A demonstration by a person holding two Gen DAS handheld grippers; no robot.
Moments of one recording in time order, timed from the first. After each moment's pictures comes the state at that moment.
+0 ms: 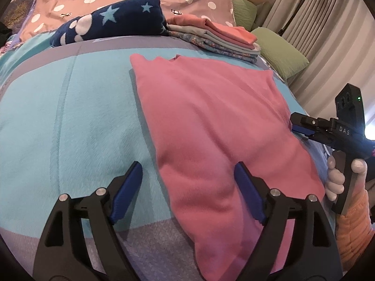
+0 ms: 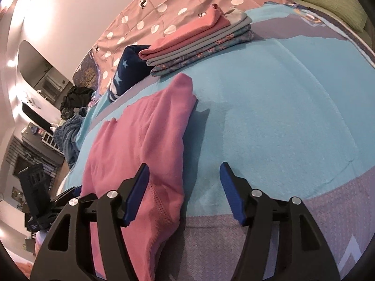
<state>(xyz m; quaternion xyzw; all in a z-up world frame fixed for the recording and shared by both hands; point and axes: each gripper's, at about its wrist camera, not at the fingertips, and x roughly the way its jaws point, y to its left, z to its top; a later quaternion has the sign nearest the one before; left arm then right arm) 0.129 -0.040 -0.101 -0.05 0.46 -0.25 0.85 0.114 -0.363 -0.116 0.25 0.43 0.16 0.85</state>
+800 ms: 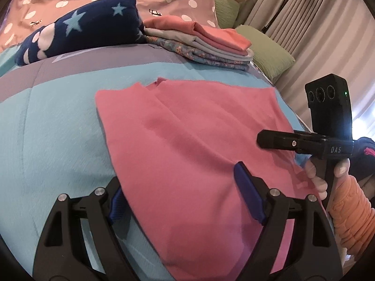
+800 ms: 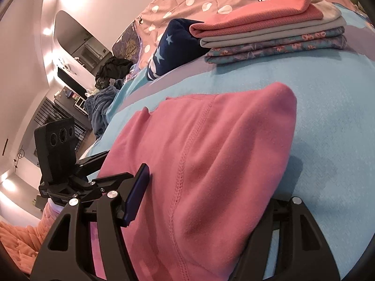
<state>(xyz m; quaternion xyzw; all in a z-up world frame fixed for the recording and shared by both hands) 0.204 -0.069 -0.111 -0.04 0.45 -0.32 0.83 0.187 -0.309 -0.128 0.20 0.44 0.30 0.82</state>
